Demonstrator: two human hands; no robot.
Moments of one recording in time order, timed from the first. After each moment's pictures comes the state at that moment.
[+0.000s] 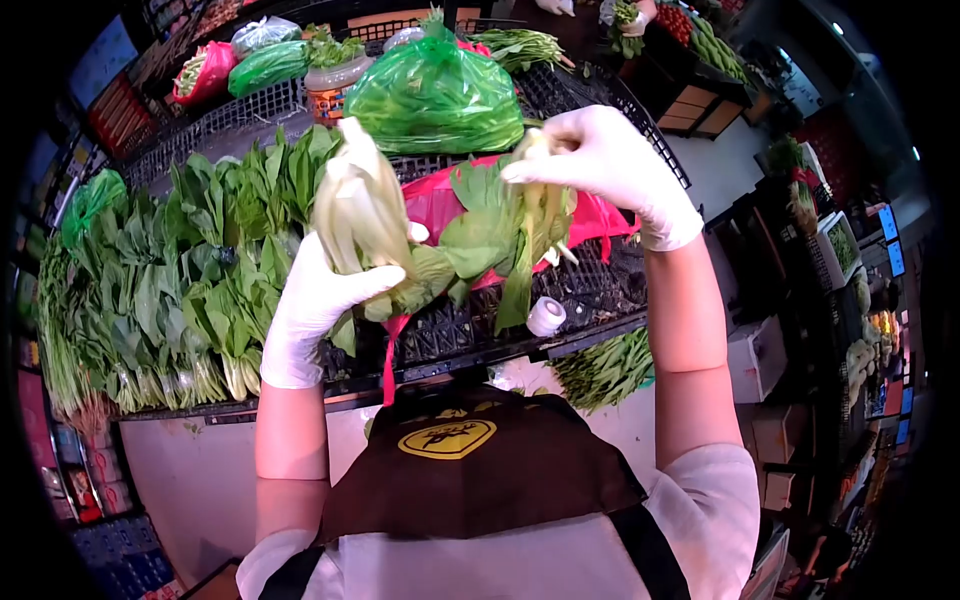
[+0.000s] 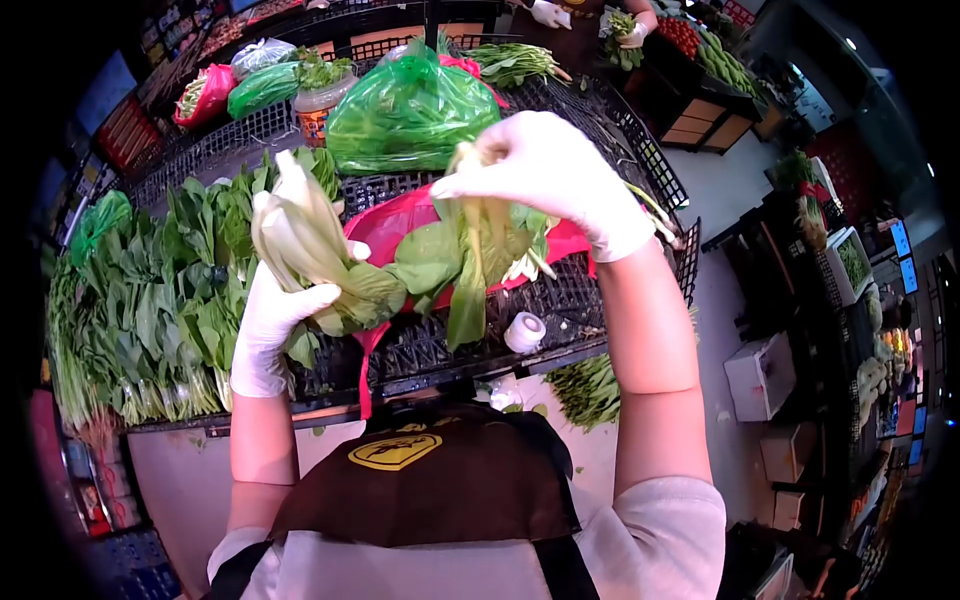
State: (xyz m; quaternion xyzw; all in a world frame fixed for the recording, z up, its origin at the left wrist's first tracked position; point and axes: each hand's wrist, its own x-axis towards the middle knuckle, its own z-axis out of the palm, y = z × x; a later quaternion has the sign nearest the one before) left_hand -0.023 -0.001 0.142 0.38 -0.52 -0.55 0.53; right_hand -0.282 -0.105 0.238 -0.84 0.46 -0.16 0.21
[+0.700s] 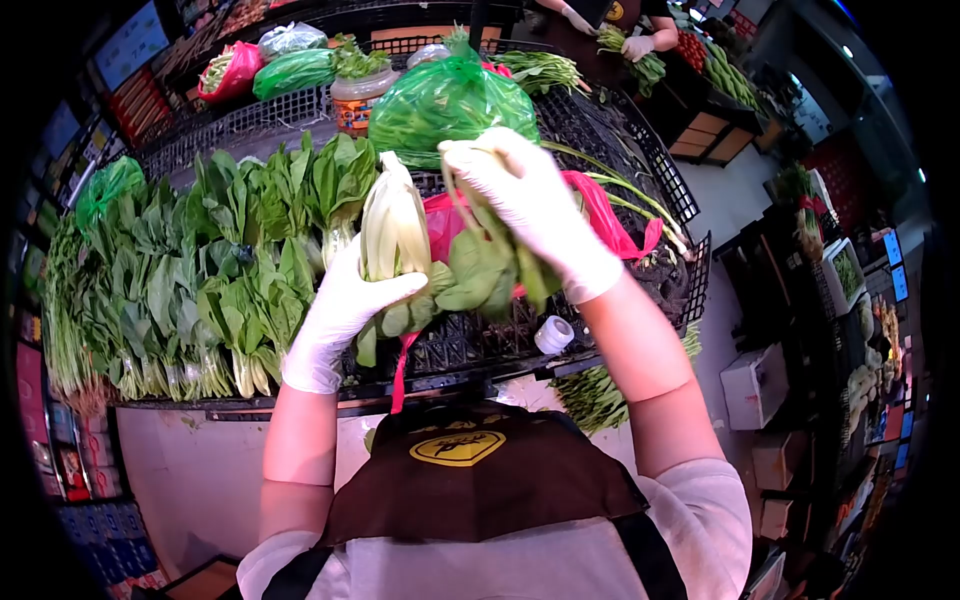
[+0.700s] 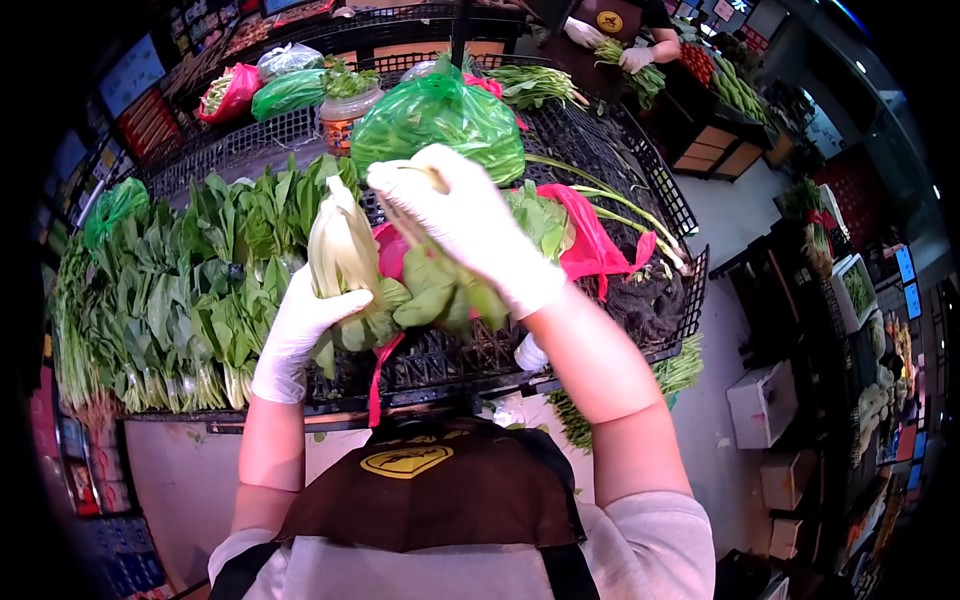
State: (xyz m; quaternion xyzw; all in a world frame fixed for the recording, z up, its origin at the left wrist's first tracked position) left_hand -0.017 0.003 0.126 0.47 -0.51 -0.52 0.50; right_hand -0.209 -0.085 0.195 -0.69 0.35 -0.38 0.50
